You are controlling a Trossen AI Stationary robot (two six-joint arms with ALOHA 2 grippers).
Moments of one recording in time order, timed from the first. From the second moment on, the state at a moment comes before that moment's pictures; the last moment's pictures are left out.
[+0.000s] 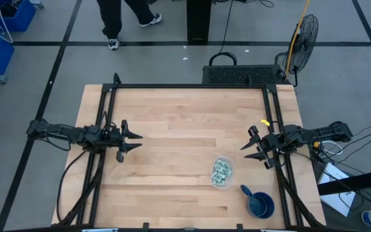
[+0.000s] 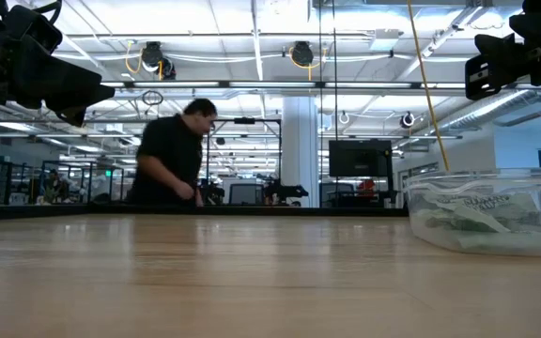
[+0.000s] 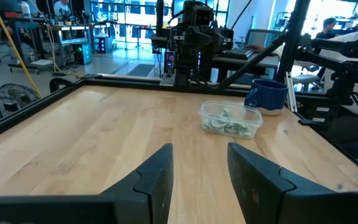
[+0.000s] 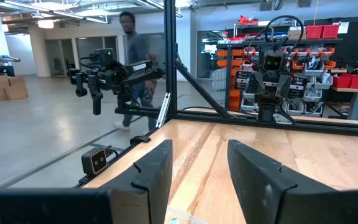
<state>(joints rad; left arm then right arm) -0.19 0.13 0.01 0.06 -0.17 -0.09 0.18 0.07 0.02 0.15 -0.19 0.04</state>
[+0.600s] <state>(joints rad) -0.19 0.13 0.01 0.06 -0.17 -0.09 0.18 0.07 0.02 0.15 -0.18 0.04</state>
